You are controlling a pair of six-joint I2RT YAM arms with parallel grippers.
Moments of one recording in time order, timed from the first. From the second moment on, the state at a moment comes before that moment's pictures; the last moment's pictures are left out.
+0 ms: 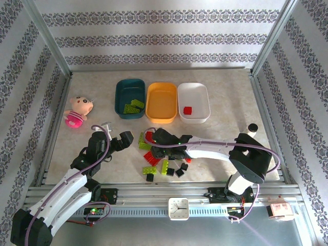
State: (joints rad) left arm -0.38 0.67 0.32 -0.19 0.05 -0.73; right arm 1.03 1.62 0.91 -0.29 0.07 0.56
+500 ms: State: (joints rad) left arm -0.38 0.66 0.32 -0.20 0.05 -0.73; right arm 0.59 1.45 1.03 -0.31 0.09 0.45
